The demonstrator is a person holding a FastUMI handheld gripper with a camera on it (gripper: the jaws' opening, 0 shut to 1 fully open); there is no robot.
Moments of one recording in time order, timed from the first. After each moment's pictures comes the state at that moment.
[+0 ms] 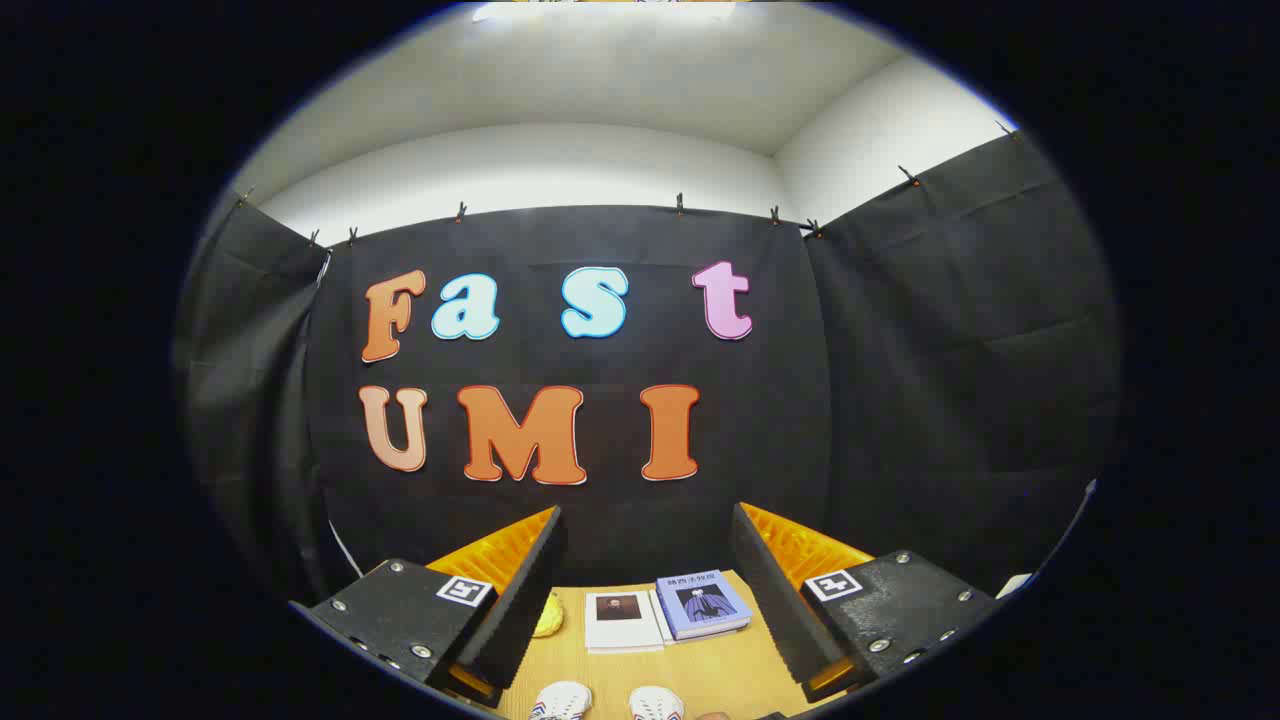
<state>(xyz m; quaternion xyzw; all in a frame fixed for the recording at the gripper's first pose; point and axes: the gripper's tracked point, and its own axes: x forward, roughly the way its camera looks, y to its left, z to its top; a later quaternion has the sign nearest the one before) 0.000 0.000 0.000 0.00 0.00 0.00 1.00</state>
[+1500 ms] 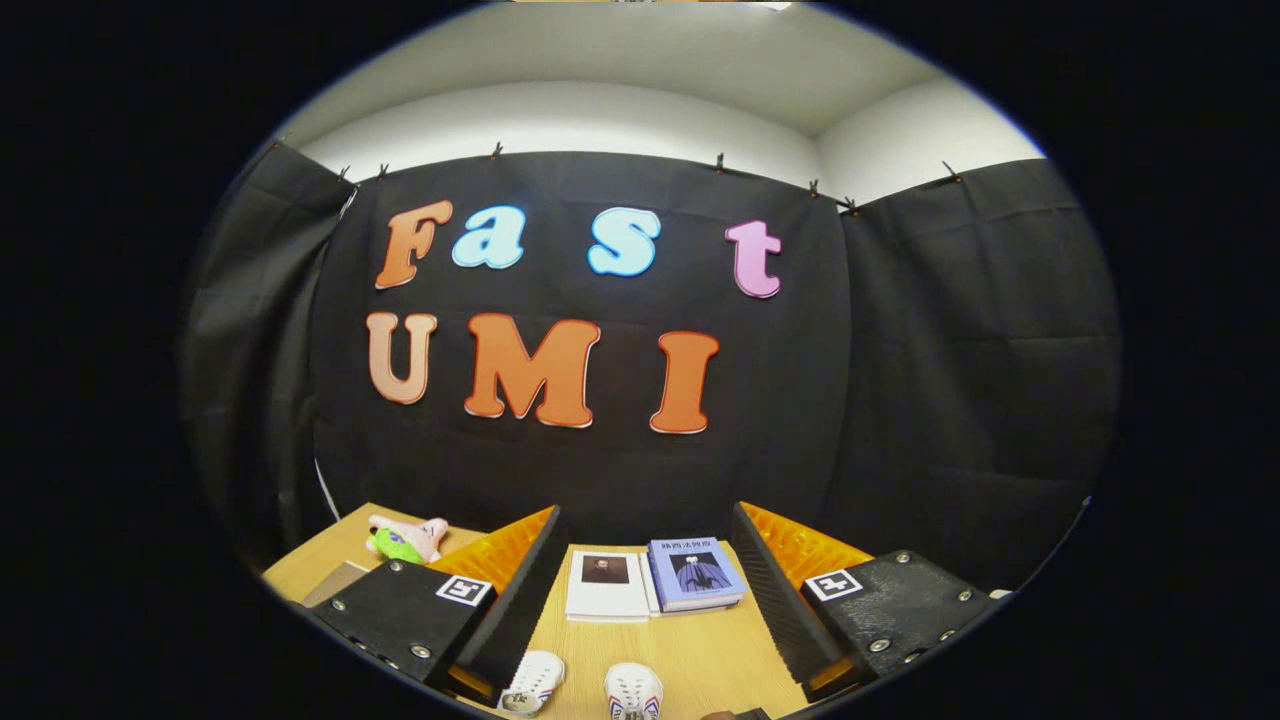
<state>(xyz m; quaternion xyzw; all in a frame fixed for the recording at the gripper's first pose) 0.015 0.037 -0.104 -0.07 0.08 0.04 0.99</state>
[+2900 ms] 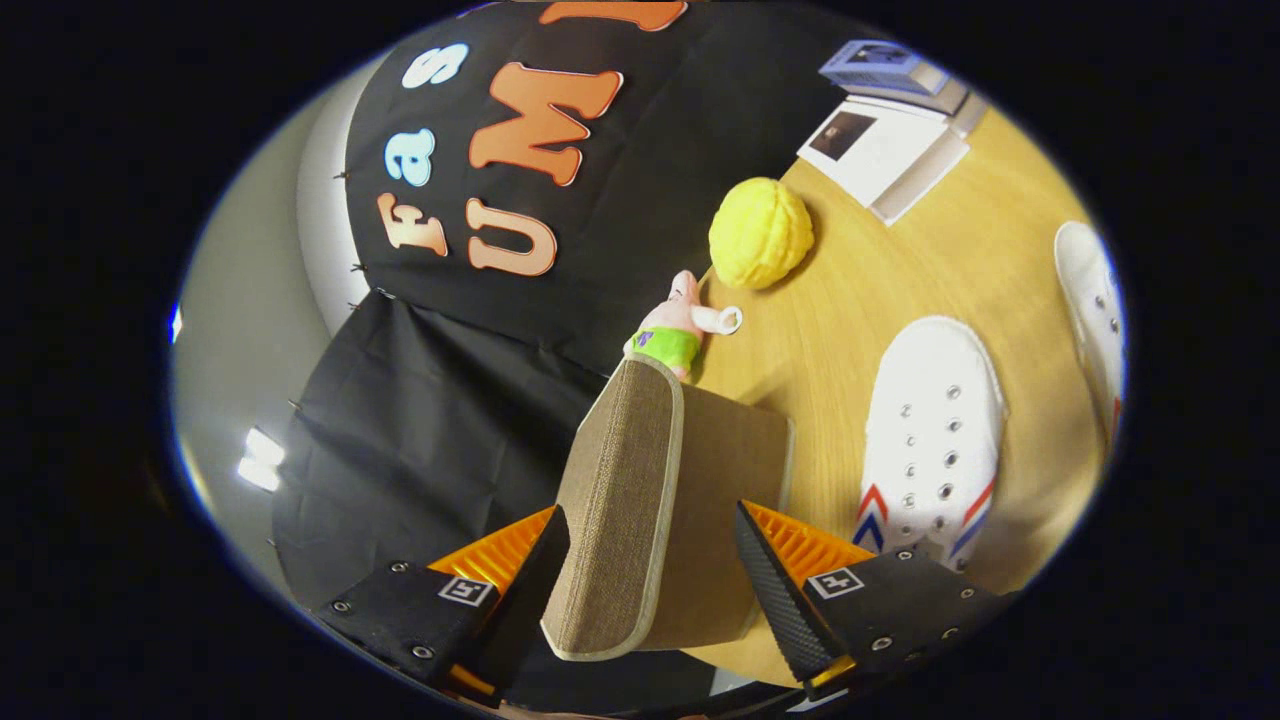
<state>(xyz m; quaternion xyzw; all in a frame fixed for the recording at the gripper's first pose) -0.068 0.251 -0.429 0.45 0.45 0.36 0.69</state>
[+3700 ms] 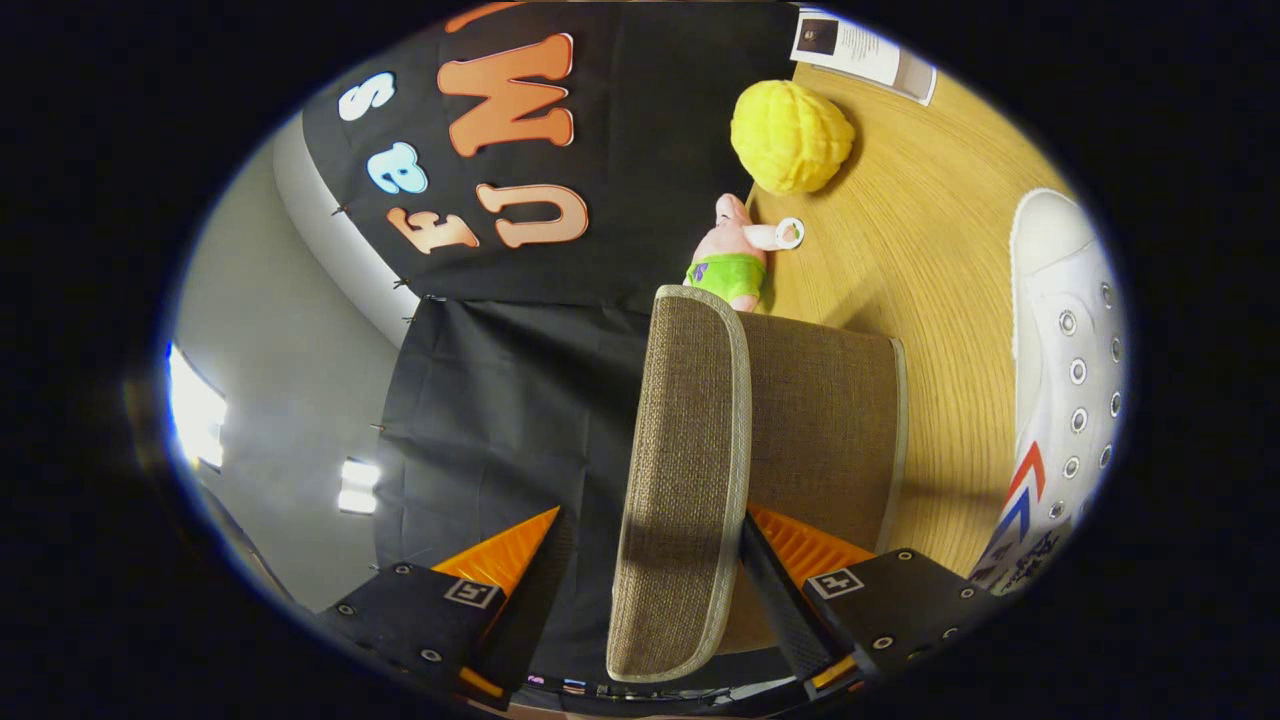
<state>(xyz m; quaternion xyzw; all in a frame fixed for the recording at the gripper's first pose) -0.084 0.283 -0.407 0.51 0.47 0.43 0.58</state>
